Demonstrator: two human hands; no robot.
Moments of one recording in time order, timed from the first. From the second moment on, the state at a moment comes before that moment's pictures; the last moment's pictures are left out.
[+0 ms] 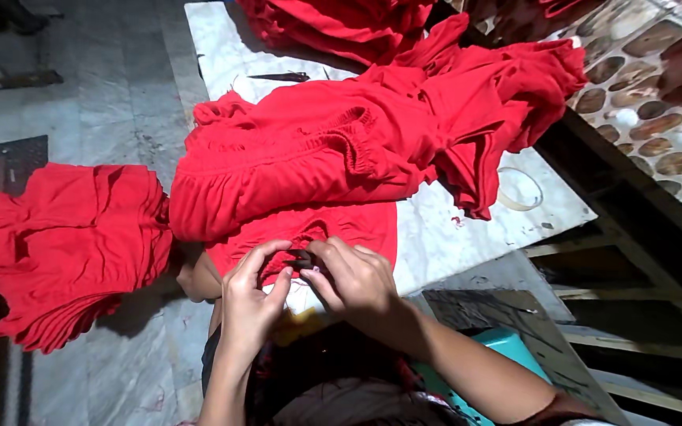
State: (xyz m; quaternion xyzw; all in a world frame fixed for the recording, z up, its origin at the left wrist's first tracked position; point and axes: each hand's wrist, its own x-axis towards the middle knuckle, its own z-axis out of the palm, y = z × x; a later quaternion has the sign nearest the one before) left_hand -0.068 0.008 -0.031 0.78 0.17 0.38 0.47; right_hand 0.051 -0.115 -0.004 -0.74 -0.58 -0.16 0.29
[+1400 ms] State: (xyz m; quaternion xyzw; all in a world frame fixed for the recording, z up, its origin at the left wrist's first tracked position) left_hand -0.109 0.012 -0.061 0.82 0.26 0.38 0.35; right_hand 0.096 -0.133 -0.022 -0.76 -0.58 -0.09 0.29
